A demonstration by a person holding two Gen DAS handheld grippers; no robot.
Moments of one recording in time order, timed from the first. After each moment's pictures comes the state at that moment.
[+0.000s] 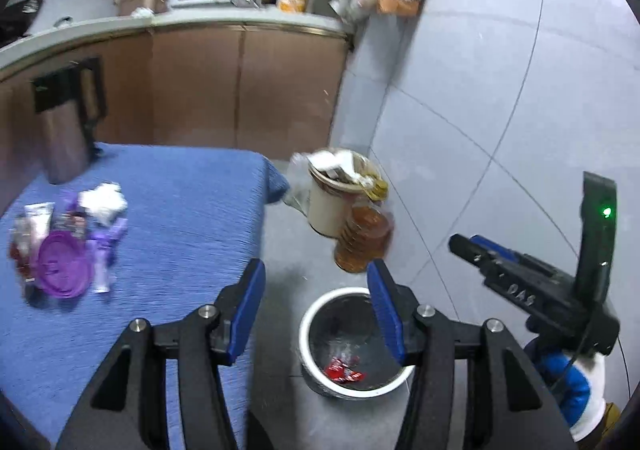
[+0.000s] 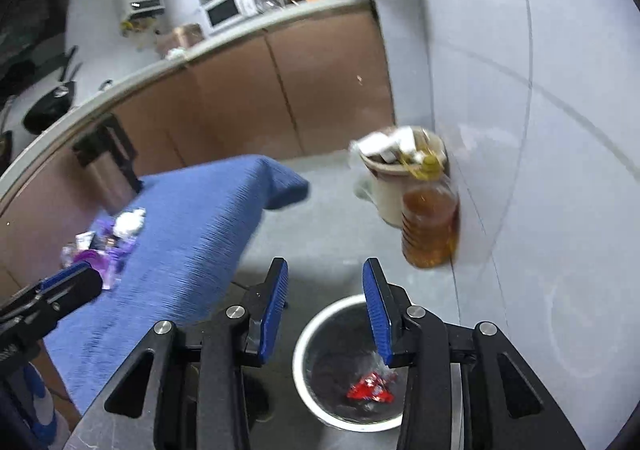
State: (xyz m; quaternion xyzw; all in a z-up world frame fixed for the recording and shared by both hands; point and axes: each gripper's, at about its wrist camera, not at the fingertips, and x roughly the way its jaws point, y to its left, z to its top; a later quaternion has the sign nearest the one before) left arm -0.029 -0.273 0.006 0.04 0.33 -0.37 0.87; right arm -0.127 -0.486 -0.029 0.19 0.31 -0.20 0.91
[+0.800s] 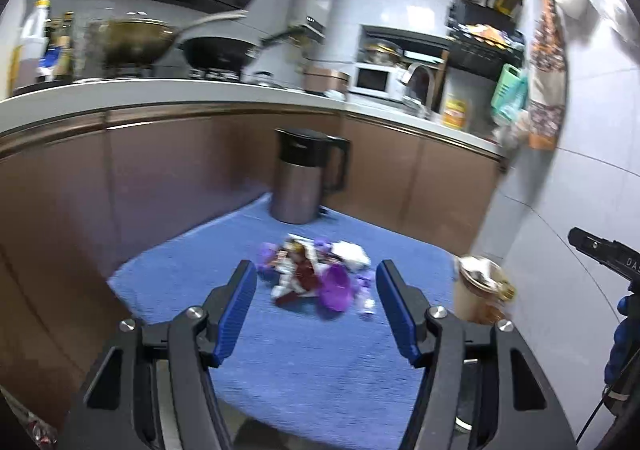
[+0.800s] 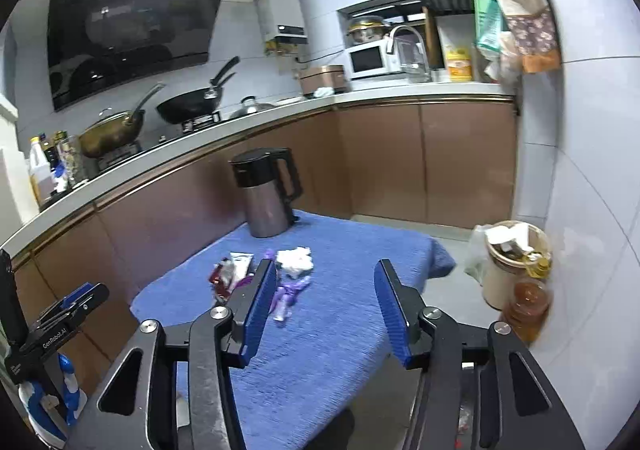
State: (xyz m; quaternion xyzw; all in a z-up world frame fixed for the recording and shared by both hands) left arm -0.059 0.014 0.069 -0.06 0.21 -0.12 0.97; right arm -0.109 -0.304 0.108 0.10 0.22 -0.02 0.97
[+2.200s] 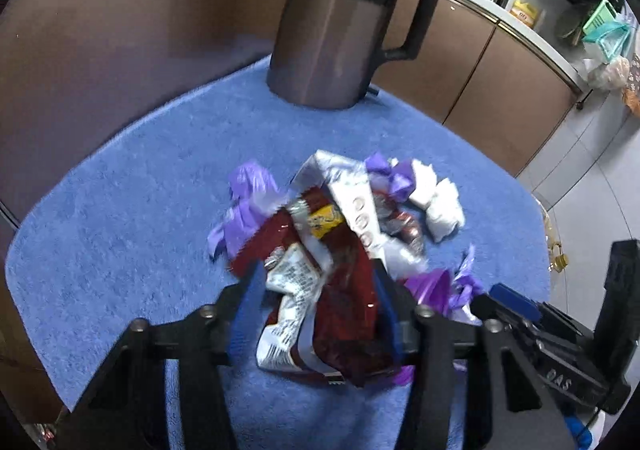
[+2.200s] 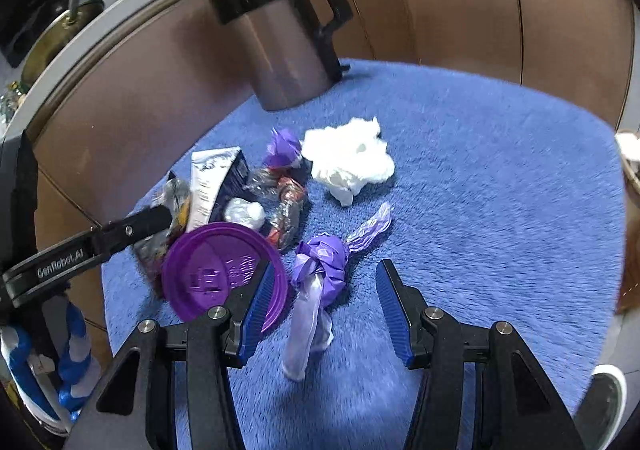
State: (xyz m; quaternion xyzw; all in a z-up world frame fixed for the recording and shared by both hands) left arm 0.229 -0.033 -0.088 -0.06 0.46 -0.11 0.88; right arm 0.186 -0.253 -0.109 0.16 0.44 0.09 0.88
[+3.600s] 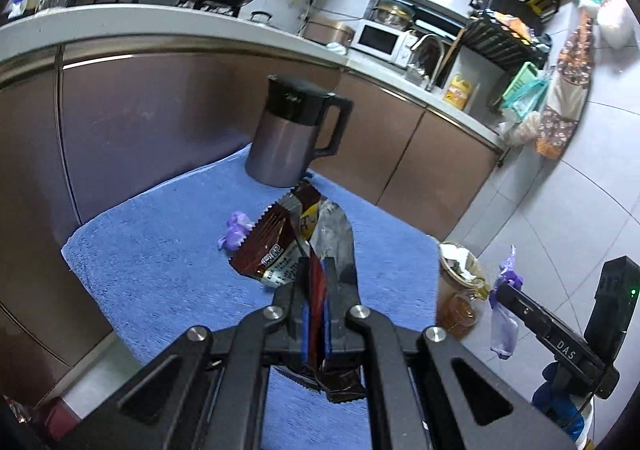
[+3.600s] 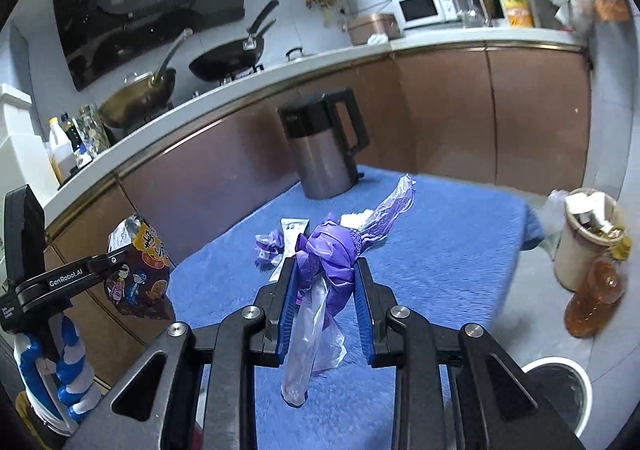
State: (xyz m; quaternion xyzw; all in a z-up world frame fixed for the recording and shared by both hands) left arm 0.031 0.004 0.063 -0.11 0.31 -0.17 0.93; right arm -0.016 -0.269 0.047 0.13 0.28 0.08 0.95
